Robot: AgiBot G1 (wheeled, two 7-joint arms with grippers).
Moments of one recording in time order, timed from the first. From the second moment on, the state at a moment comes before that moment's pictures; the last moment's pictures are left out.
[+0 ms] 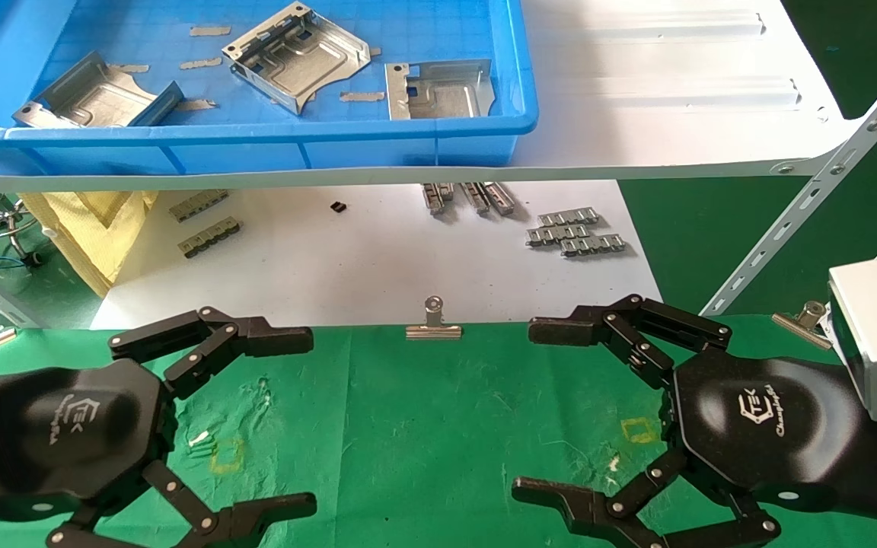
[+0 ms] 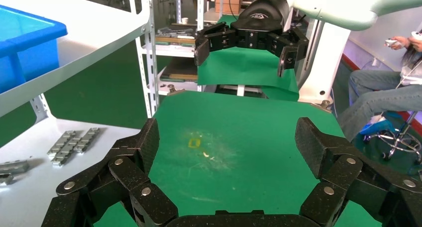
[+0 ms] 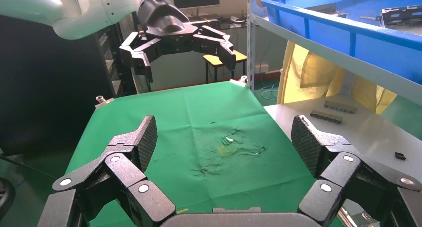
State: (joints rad) left arm -1.08 0.61 0.28 -1.28 0.73 1.50 -0.19; right arm 1.09 -0.58 -0.36 1.26 -0.67 -1.46 0.14
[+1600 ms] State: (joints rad) left arm -1.08 0.61 0.28 -1.28 0.73 1.50 -0.19; right arm 1.09 -0.58 -0.36 1.26 -0.67 -1.46 0.14
